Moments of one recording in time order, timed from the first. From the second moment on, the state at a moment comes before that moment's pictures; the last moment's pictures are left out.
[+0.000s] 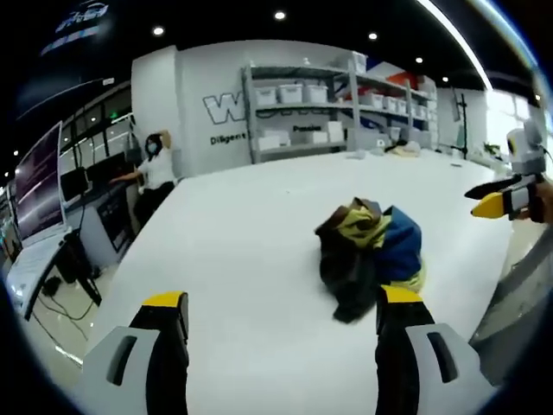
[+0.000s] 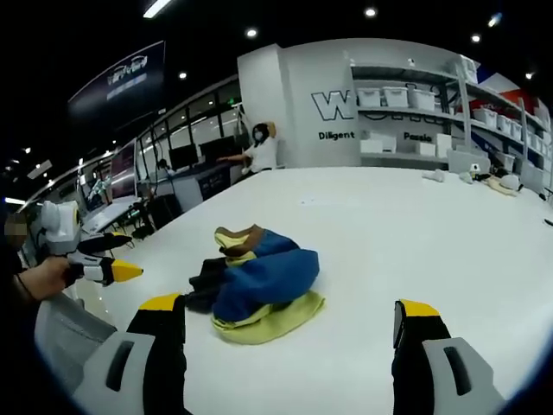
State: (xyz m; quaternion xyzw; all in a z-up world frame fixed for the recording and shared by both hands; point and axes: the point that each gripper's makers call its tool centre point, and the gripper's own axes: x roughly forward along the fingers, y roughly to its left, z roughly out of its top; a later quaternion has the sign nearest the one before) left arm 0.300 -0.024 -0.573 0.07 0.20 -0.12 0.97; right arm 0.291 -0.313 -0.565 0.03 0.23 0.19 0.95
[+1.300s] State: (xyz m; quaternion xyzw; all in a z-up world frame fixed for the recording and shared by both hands) left arm 0.291 -0.045 -0.583 -0.02 0.23 -0.18 0.96; right arm 0.289 -0.294 -0.574 -0.02 0.25 0.22 0.94
